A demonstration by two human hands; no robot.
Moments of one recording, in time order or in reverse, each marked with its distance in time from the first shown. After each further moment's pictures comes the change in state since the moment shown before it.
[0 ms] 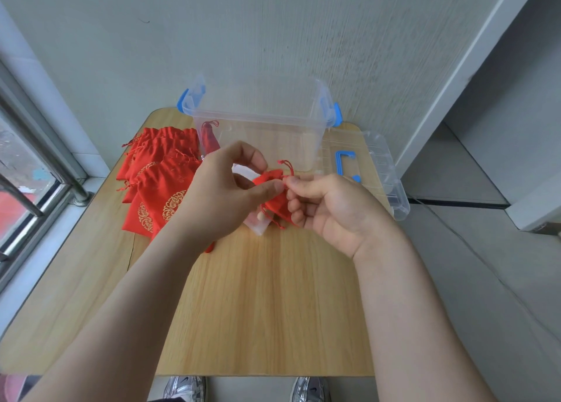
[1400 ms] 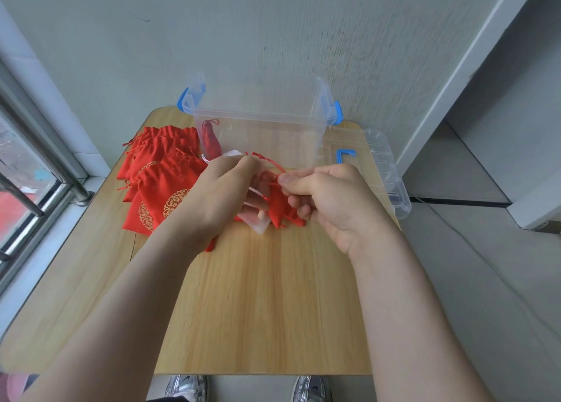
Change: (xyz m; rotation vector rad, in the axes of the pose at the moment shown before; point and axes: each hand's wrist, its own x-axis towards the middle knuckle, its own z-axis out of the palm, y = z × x) left_hand 0.002 0.014 0.001 -0.151 -0.105 -0.256; right_hand -0.005 -0.003 0.011 -0.237 0.167 -0.132
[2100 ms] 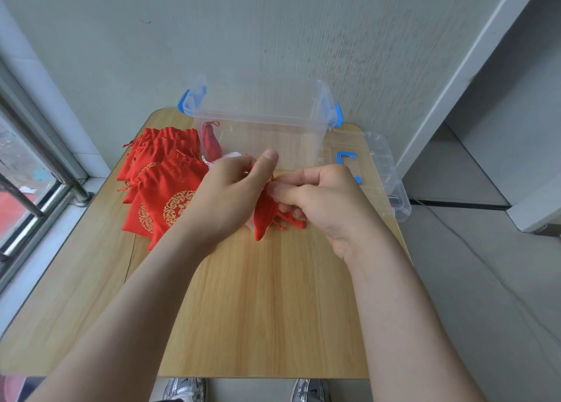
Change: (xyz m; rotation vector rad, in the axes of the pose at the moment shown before) left_hand -0.001 -0.001 0.009 0.086 0.077 0.125; right_hand -0.006 0.002 0.004 -0.137 -0.049 -0.087
